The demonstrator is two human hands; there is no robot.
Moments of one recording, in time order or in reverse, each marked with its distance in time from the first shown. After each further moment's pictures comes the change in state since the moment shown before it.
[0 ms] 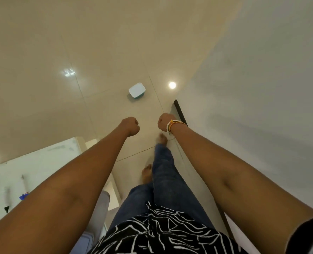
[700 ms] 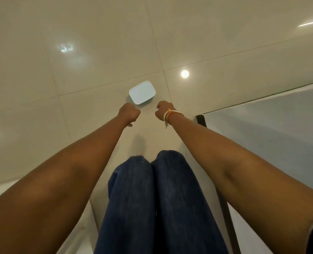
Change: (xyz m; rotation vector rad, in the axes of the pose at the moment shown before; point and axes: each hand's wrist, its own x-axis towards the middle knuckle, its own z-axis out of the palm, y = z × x) left_hand 0.434 -0.051 0.019 -0.510 0.049 -0.245; right_hand 0.433 -0.008 0.062 0.092 -0.074 0.047
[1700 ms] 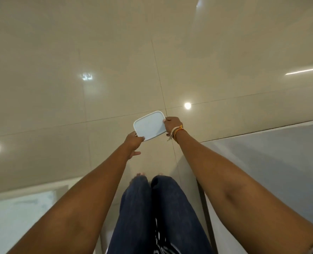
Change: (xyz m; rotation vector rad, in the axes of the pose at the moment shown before) left_hand -0.172 0.048 -0.067 -0.628 -0.031 -0.135; right_hand -0.151 -0.063 -0.139 0.504 0.130 0.002
